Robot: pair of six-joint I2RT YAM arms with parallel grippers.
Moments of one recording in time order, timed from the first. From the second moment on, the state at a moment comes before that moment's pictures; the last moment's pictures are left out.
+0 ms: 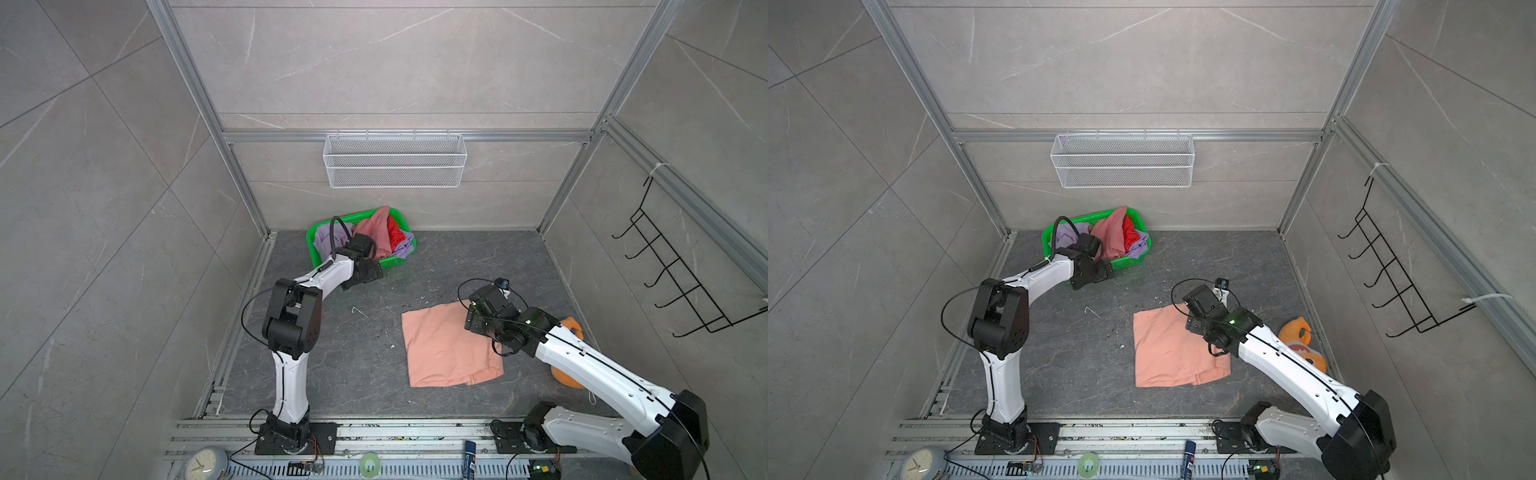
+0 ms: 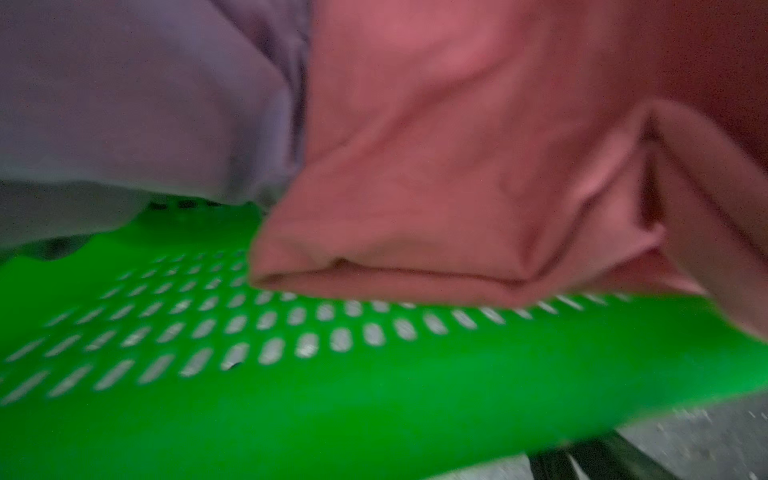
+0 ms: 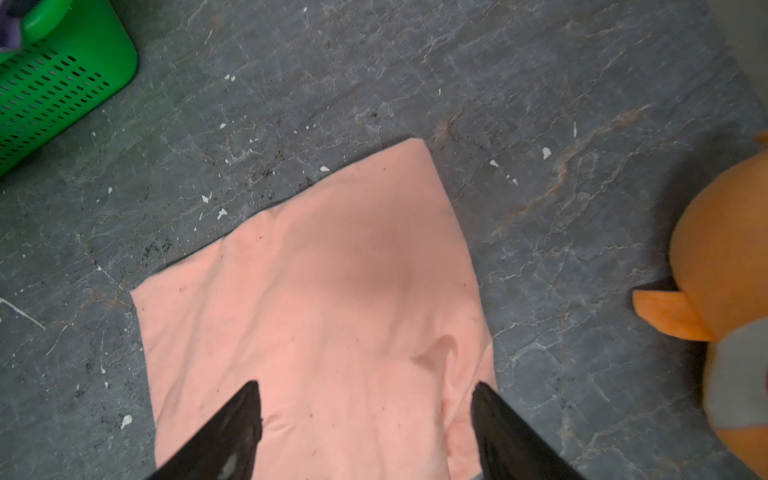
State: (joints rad) left arm -0.37 2.04 1.56 -0.62 -0.10 -0.61; right arm 0.64 1.16 0.94 -0.84 0.40 0.79
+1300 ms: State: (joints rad) left arm -0.47 0.89 0.87 -0.81 -0.04 -0.94; right arm 0.91 1.83 1.11 -0.50 0.08 0.62
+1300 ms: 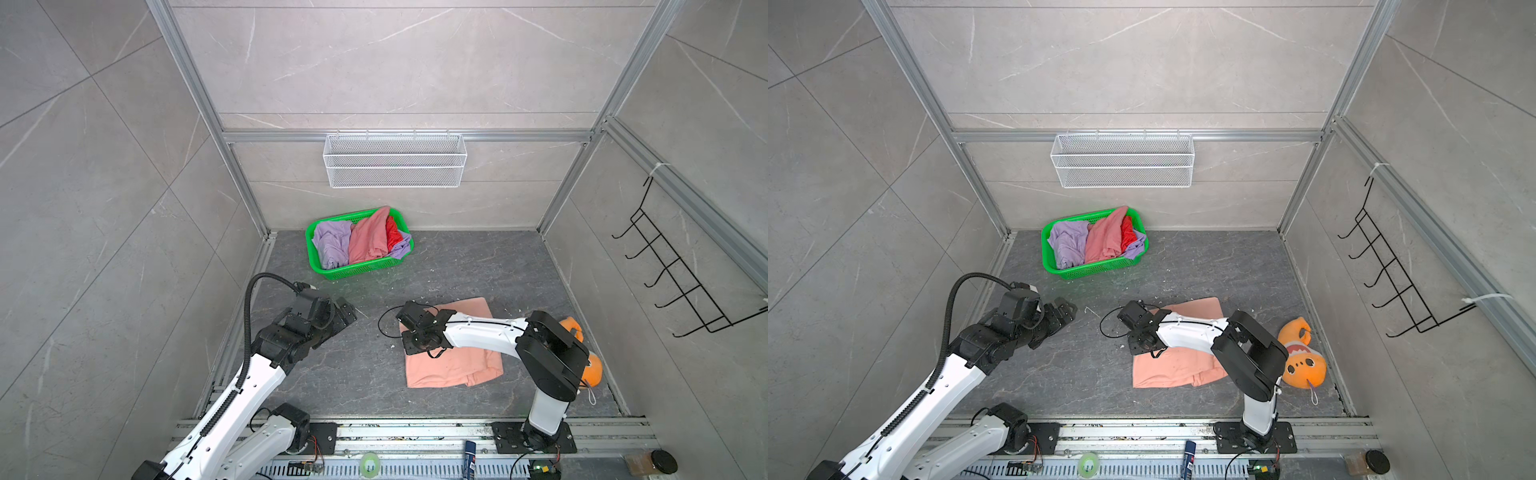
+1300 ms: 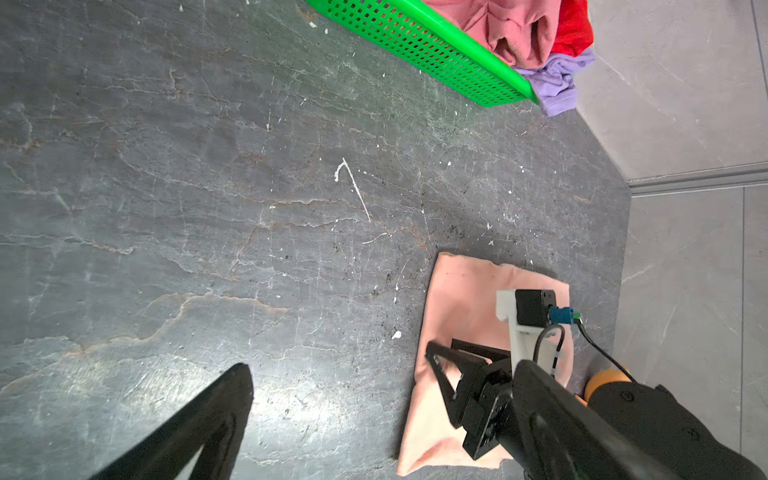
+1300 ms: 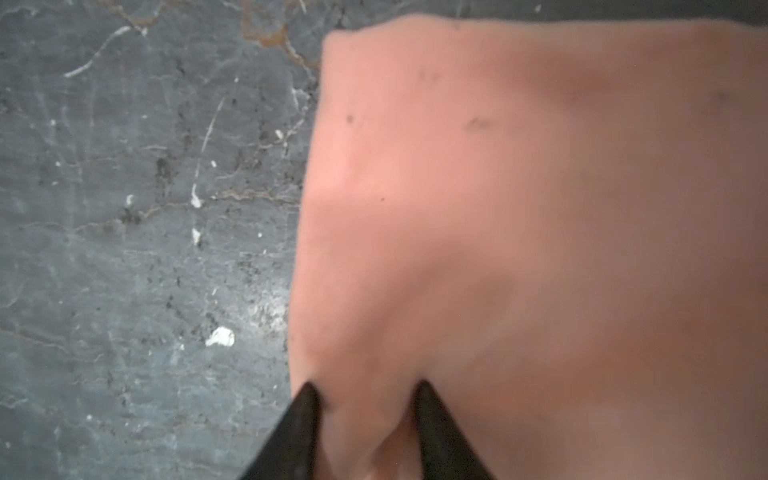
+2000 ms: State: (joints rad) left arm -0.44 0.76 1.11 -1.04 -0.42 -0.78; right arm 0.96 1.65 1.71 -0.49 0.04 0.76
